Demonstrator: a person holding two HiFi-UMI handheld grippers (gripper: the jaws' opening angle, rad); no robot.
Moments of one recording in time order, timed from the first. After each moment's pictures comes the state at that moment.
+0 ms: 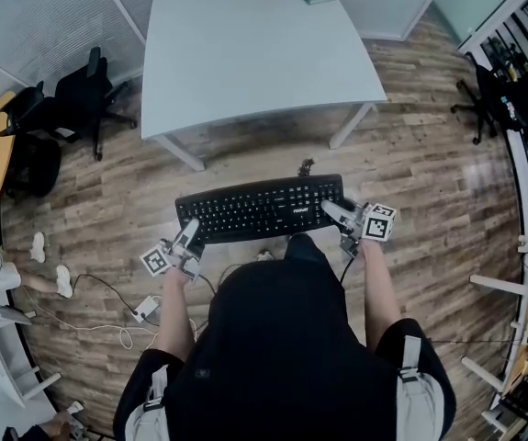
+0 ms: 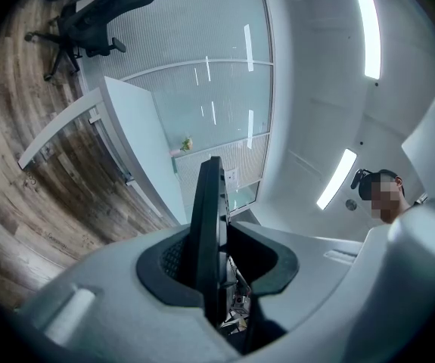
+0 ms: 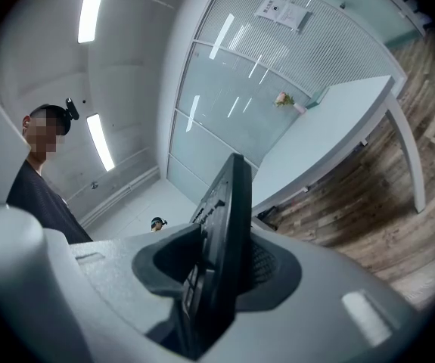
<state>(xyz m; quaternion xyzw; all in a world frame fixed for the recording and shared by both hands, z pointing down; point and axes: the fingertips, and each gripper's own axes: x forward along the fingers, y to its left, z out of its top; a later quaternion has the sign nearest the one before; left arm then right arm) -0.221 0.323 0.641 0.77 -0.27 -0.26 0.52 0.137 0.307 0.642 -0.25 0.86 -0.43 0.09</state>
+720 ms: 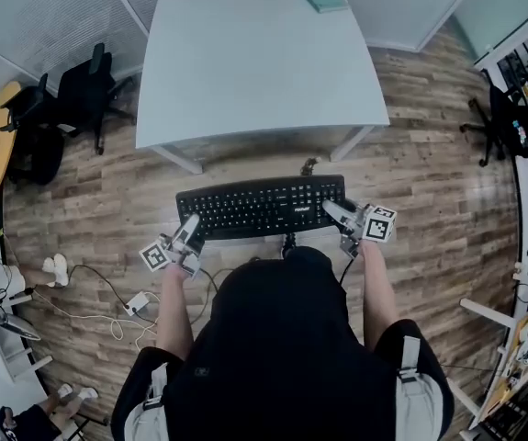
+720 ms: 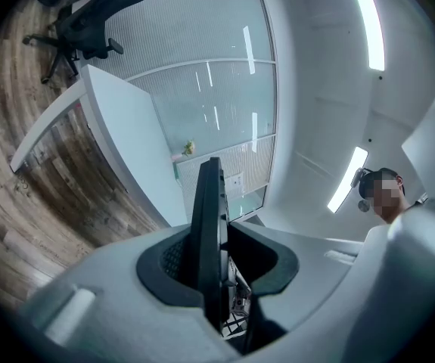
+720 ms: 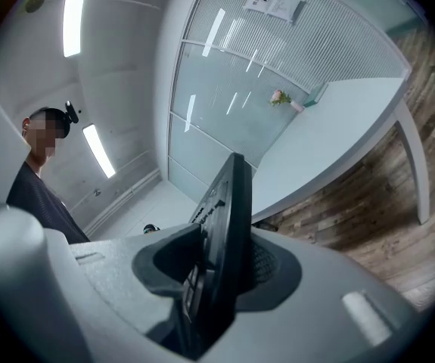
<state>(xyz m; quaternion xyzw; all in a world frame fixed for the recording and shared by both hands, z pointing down) -0.159 0.244 0.629 0.76 -0.30 -0.27 0.51 0.200 0.211 0.646 -0.23 0.86 -0.45 0.08</state>
